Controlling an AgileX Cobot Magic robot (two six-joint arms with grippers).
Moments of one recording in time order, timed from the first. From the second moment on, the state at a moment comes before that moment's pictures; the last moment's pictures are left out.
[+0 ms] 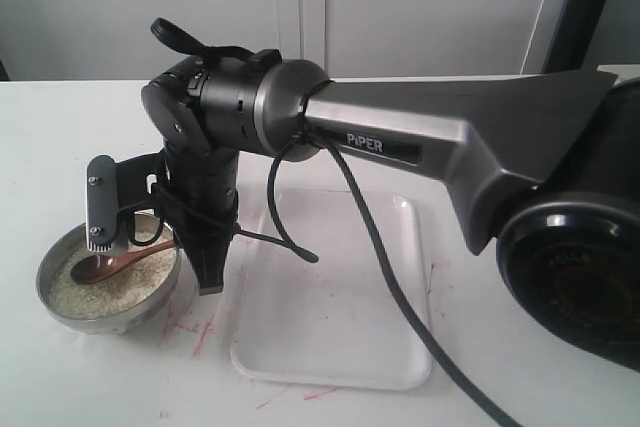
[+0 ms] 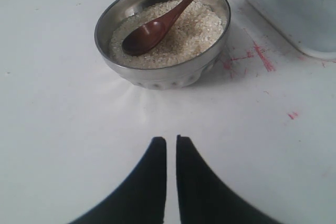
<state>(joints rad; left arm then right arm) -0.05 0.00 -0.02 -0.26 0.38 0.39 0.76 2.22 -1.86 -0.10 0.92 -0.89</state>
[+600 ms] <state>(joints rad) -0.05 0.00 -0.02 -0.26 0.38 0.39 0.76 2.20 -1.86 -0.13 0.92 -0.89</state>
